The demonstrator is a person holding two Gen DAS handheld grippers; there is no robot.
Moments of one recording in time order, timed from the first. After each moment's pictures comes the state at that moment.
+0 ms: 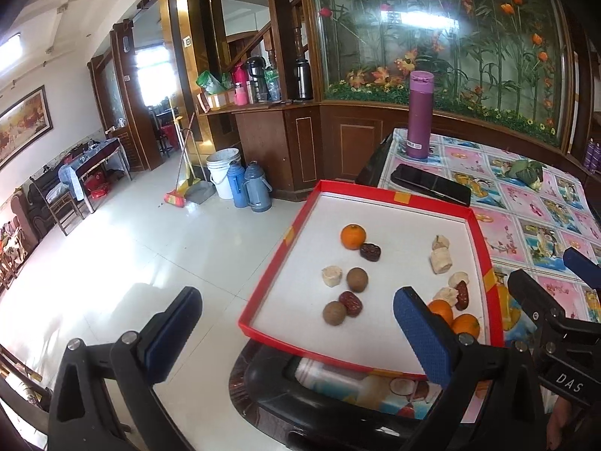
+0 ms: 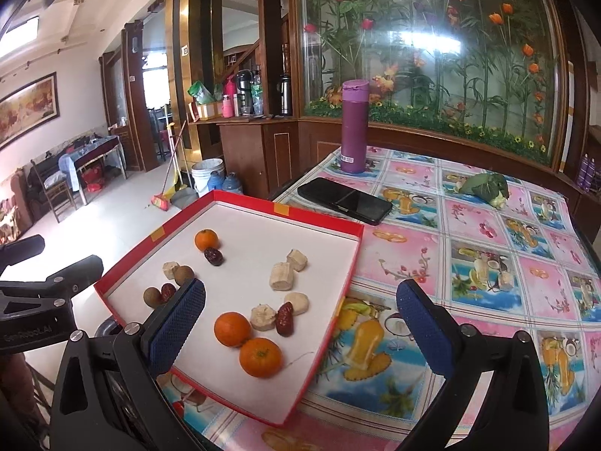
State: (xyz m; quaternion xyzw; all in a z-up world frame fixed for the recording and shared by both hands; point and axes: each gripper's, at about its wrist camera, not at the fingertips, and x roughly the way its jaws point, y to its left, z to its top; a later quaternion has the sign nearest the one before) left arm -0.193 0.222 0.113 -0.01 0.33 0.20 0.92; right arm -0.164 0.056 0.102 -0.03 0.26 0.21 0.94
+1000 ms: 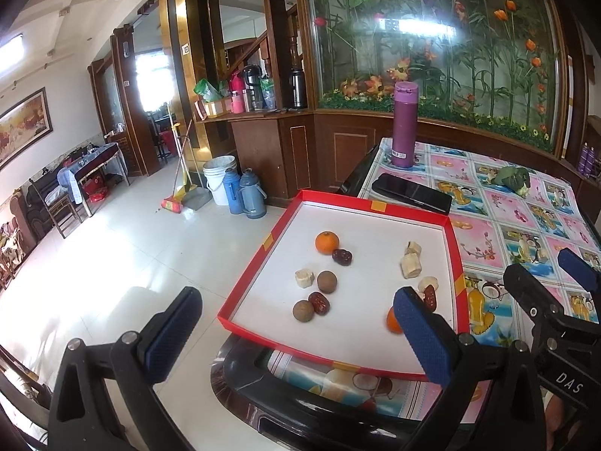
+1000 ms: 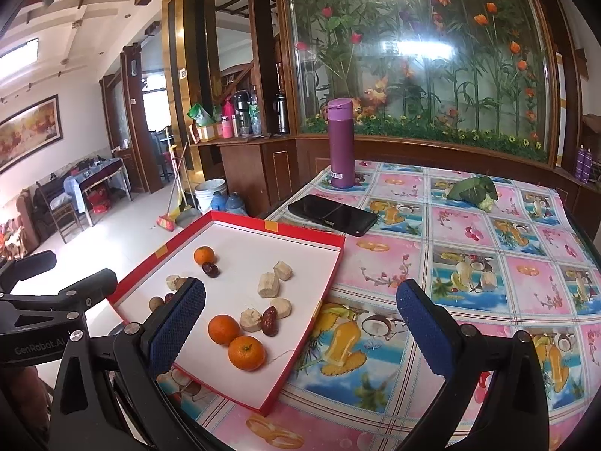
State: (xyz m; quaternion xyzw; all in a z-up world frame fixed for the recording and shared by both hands) left arm -0.199 0.194 0.125 -0.01 0.31 0.20 0.93; right arm -0.166 0.026 0.113 0.00 0.23 0.22 0.95
